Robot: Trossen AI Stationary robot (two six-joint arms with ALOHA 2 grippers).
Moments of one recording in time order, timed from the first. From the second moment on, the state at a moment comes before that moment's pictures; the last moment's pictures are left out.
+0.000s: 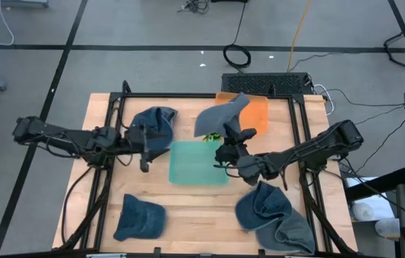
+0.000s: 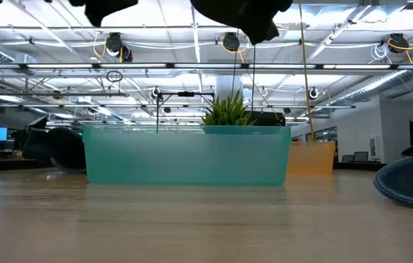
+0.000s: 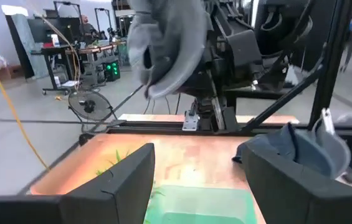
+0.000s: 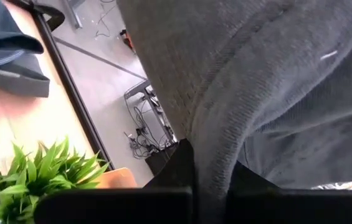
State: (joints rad) left arm -0.17 0.81 0.59 0.21 -0.29 0.04; right arm 0.31 1.61 1.06 0.44 1.44 -0.85
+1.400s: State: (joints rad) left arm -0.17 1.29 0.97 0.24 -0.39 0.16; right arm 0.30 1.68 1.06 0.48 1.44 -0.85
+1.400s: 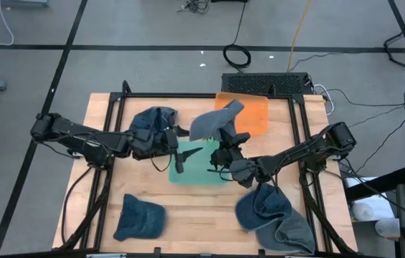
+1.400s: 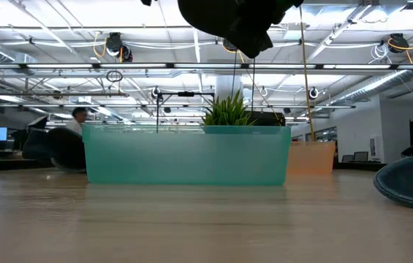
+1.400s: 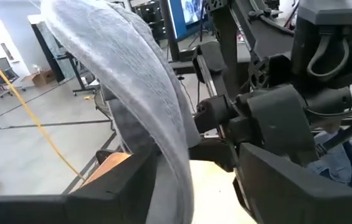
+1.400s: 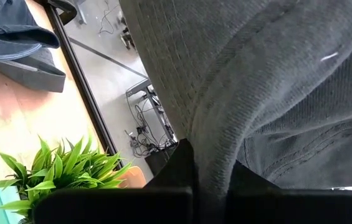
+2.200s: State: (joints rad) left arm -0.17 1.27 0.97 0.21 -0.40 0.18; right arm 0.32 1.68 1.06 0.49 1.39 -0.85
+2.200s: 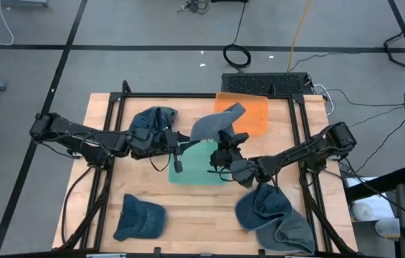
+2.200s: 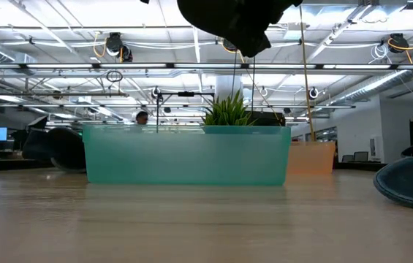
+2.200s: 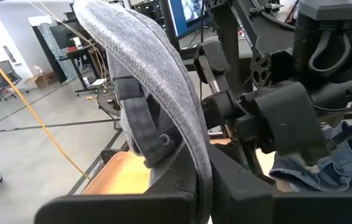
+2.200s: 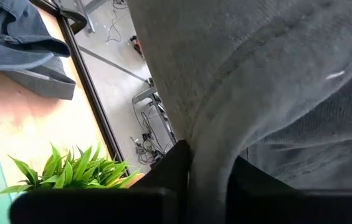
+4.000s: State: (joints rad) left arm -0.34 0.76 0.97 -0.37 -0.51 0.19; right arm 0.45 1.59 1.06 0.52 1.09 -0.32
